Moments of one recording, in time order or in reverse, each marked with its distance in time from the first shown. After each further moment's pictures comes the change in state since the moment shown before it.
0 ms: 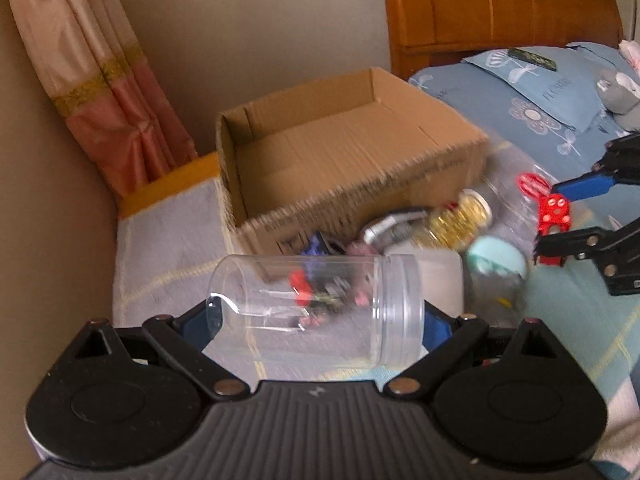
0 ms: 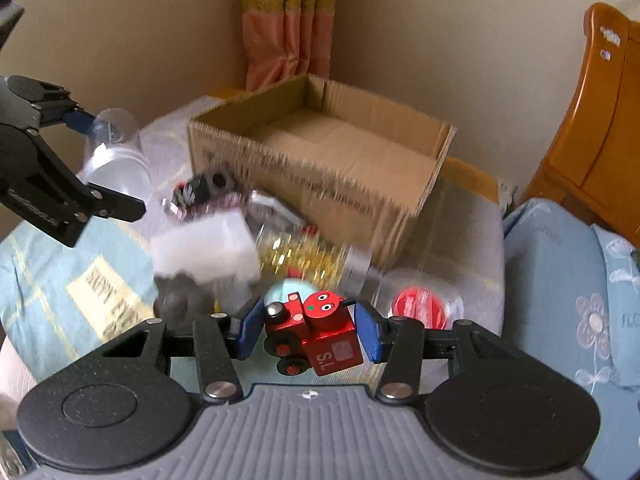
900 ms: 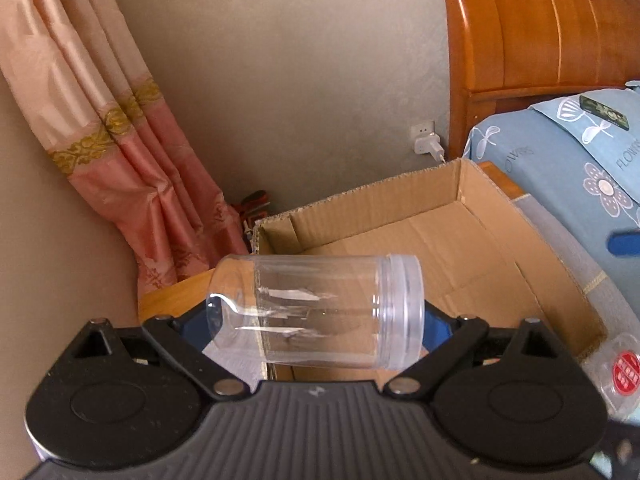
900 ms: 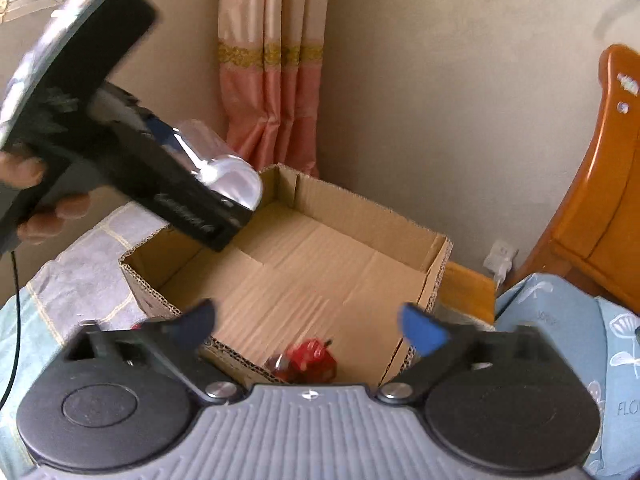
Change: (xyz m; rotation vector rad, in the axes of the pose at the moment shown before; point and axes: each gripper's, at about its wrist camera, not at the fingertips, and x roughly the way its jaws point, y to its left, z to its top) left arm 0.089 0.034 0.142 -0.050 -0.018 0.090; right arm 0.047 -0.032 0.104 -0.003 -0.099 0.011
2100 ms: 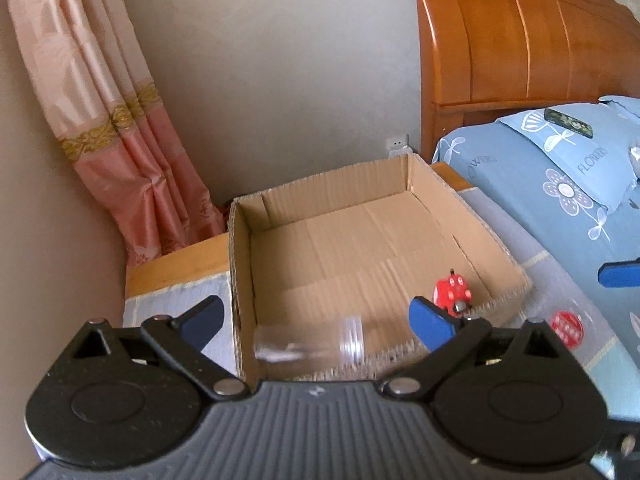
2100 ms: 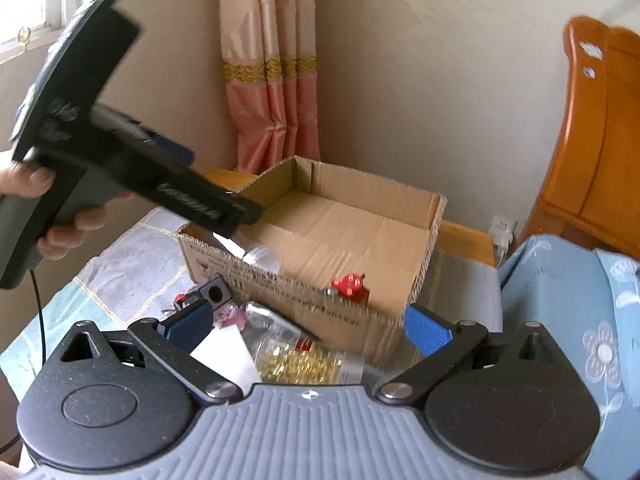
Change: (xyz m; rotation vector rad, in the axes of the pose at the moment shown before) left arm -0.069 -0.024 -0.059 -0.033 -0.069 -0.052; right arm -0.071 0.019 -0.057 0.142 -0.035 0.013
